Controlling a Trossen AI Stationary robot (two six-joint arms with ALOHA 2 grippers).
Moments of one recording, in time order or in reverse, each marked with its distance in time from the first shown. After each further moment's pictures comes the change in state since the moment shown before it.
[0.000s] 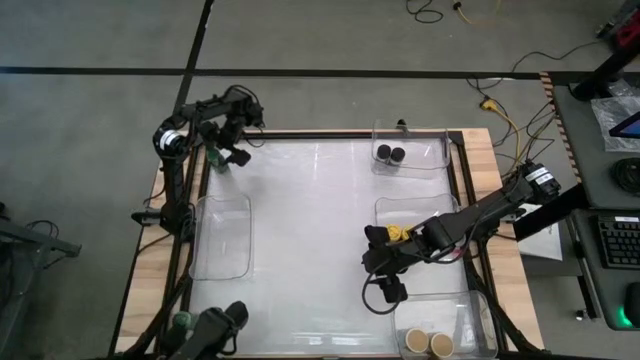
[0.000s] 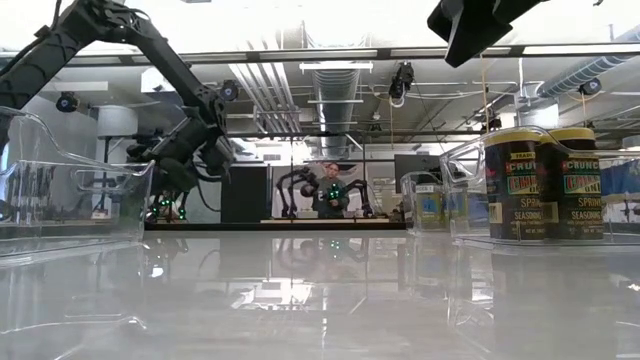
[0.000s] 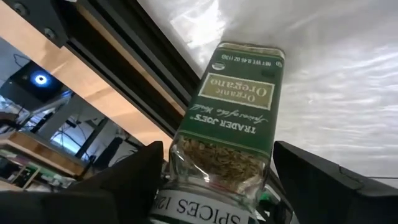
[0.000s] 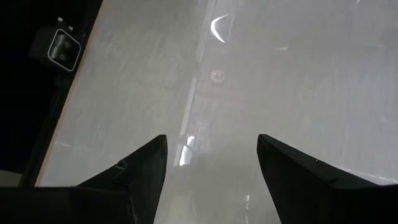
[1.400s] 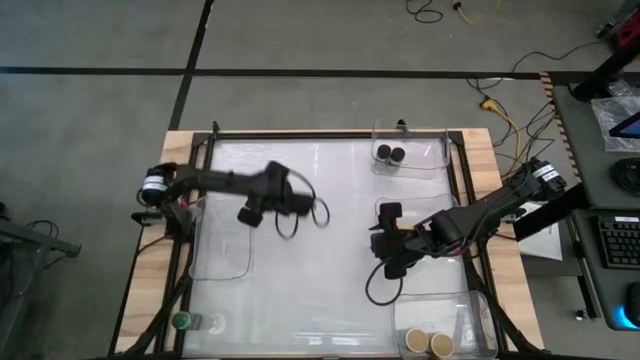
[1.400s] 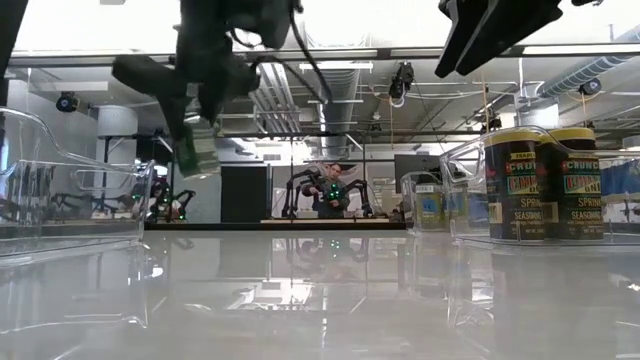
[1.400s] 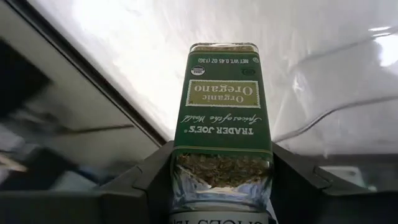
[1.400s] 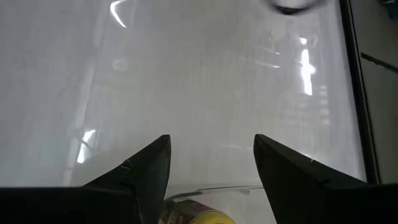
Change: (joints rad) left arm -1.018 -0.267 0.013 0.014 -0.215 0.522; right arm -0.010 -0.066 -0.001 -0.194 0.410 -0.100
